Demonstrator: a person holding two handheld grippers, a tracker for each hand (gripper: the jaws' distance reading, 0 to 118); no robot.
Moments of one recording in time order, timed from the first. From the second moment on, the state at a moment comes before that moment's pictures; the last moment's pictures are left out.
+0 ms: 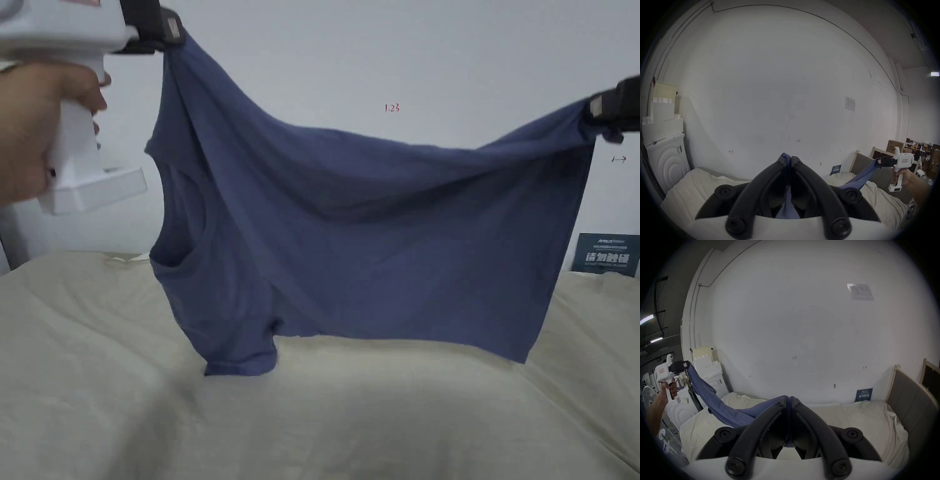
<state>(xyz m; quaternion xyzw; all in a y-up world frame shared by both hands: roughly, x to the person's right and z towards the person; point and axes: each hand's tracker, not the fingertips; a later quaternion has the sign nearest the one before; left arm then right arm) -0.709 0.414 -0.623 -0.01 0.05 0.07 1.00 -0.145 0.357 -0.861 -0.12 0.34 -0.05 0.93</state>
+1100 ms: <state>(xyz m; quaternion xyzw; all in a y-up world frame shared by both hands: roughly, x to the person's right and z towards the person) -0.586 0.106 -0.233 -0.17 0.05 0.18 0.97 0.012 0.098 -0.502 -0.26 0.32 -0.14 0.90</state>
